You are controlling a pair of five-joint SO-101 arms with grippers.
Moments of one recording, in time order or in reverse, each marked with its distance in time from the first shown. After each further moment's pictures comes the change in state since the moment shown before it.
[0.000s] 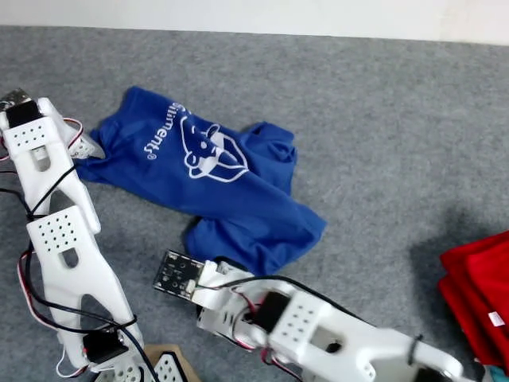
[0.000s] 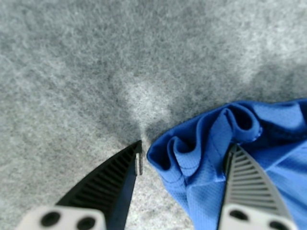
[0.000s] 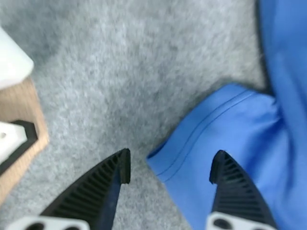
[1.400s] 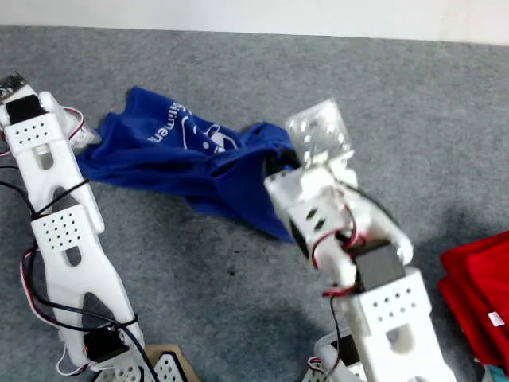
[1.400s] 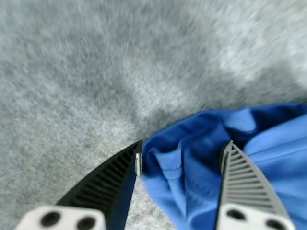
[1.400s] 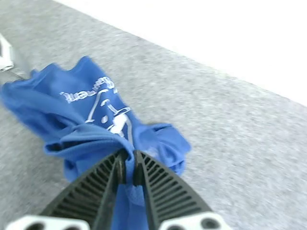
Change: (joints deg) left arm 0.8 0.5 -9.3 0.8 -0.1; right arm 38.9 -12.5 -37.9 20.9 -5.7
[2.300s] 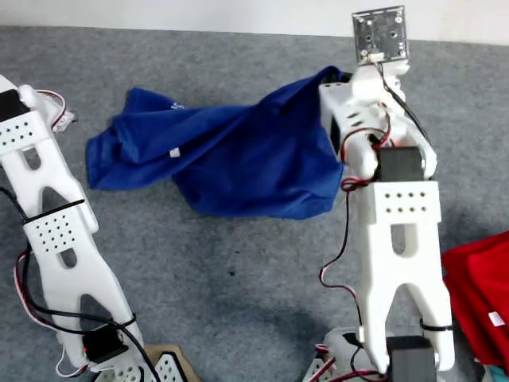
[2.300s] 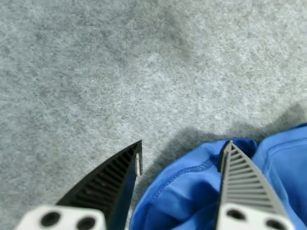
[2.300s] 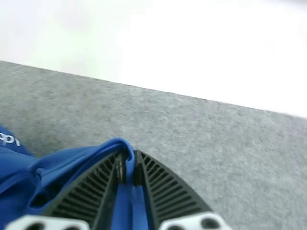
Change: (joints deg) left arm -1.7 -3.0 -8.0 0.0 5.6; right arm 17.5 29.4 -23.5 -8.3 -0.2
